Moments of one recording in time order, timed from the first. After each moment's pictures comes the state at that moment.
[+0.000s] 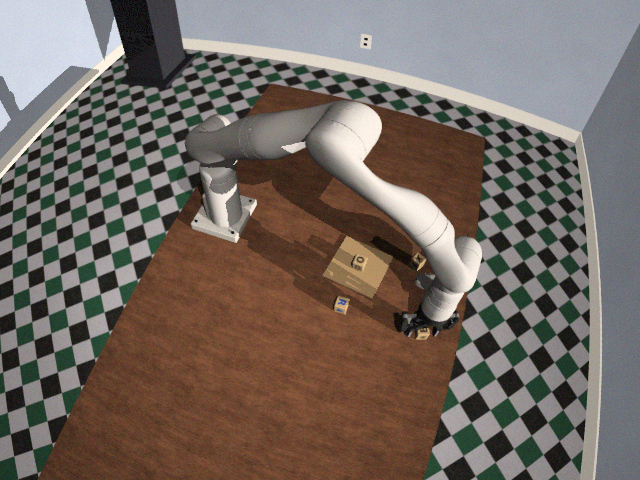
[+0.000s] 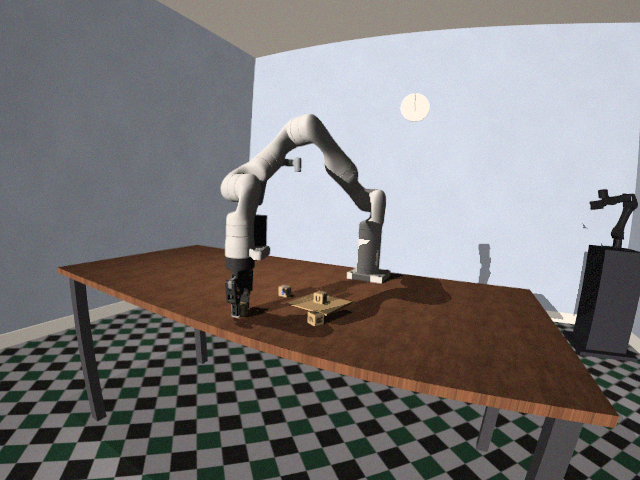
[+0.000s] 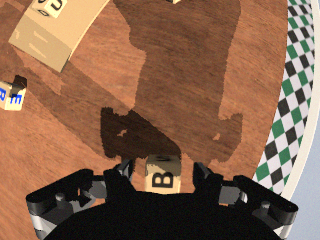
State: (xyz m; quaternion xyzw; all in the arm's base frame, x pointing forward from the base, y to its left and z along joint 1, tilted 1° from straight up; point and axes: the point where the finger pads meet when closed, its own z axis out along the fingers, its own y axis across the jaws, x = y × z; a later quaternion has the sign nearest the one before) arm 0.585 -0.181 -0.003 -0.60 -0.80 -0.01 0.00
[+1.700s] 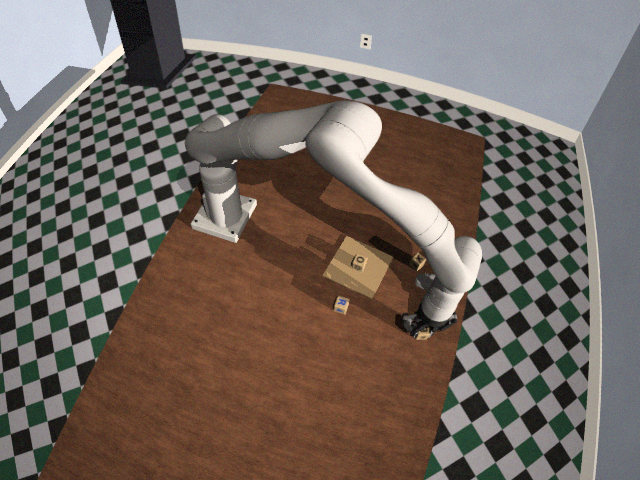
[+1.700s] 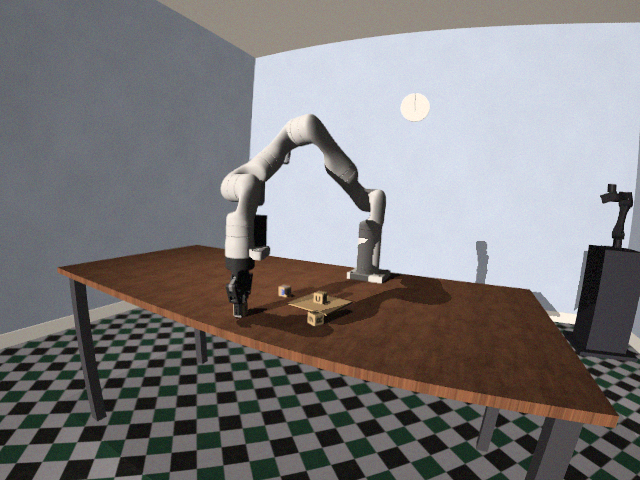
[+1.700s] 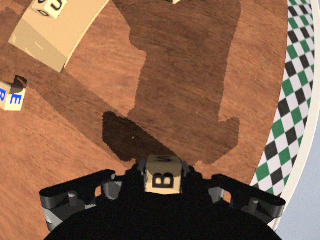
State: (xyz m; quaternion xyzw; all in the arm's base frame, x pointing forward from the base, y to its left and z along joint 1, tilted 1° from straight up) arm 0.586 -0.180 -0.003 -0.60 -0.80 -0.01 0.00
